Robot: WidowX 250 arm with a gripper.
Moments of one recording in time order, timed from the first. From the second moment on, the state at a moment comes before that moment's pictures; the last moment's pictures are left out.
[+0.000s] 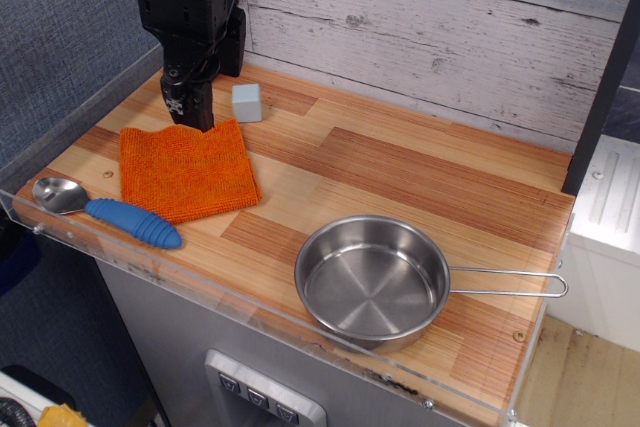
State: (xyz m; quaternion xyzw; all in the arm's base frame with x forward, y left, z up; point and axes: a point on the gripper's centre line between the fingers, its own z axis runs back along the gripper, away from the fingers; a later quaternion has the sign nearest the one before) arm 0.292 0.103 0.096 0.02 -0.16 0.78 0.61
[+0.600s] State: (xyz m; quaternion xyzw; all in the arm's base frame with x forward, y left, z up) arm 0.294 0.105 0.088 0.05 -0.16 0.69 0.71
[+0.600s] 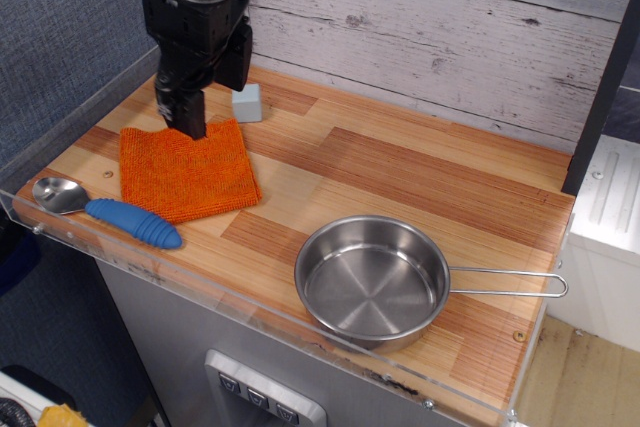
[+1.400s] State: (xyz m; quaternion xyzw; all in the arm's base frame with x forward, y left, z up) arm 0.329 0.129 0.061 0.00 -0.12 0.42 0.90
